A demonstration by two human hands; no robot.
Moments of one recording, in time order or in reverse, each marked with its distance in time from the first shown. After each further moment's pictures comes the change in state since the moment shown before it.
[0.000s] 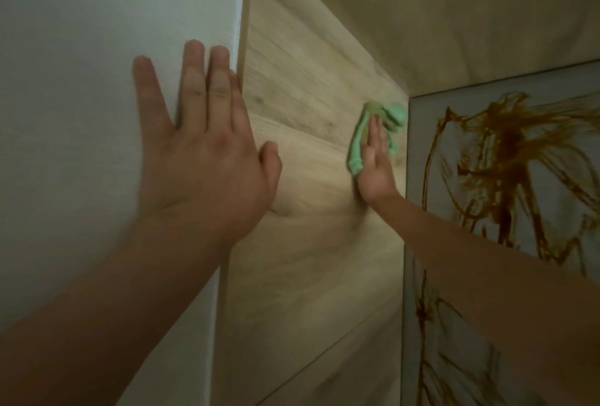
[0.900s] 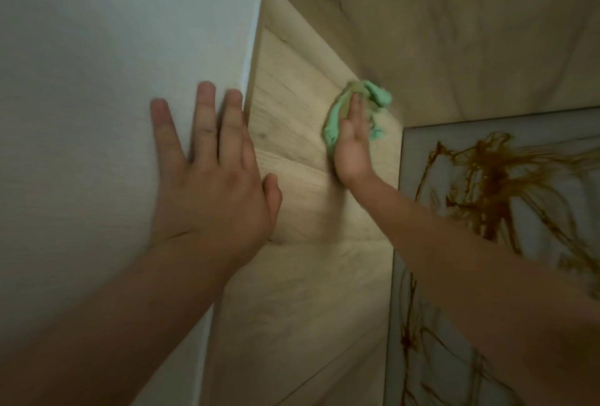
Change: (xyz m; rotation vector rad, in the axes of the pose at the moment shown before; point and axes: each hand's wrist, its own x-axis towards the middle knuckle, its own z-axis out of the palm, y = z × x) left_hand 0.004 0.002 -0.011 -0.030 -0.032 -0.004; right_hand 0.047 -0.113 -0.002 0.117 0.027 0.017
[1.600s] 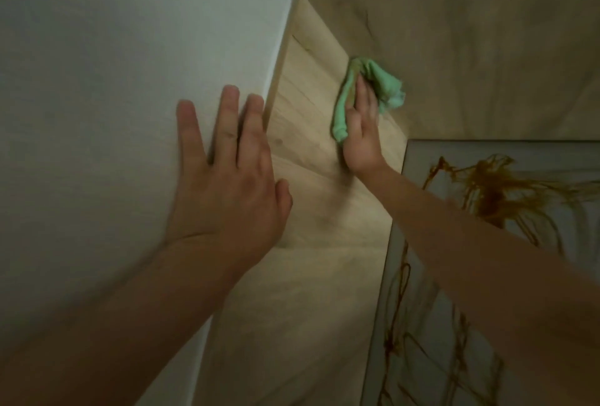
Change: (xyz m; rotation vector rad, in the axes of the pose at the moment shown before) left_hand 0.004 -0.002 0.000 -0.053 -0.040 0.005; right_hand 0.032 -0.004 -0.007 -0.120 -0.094 -0.231
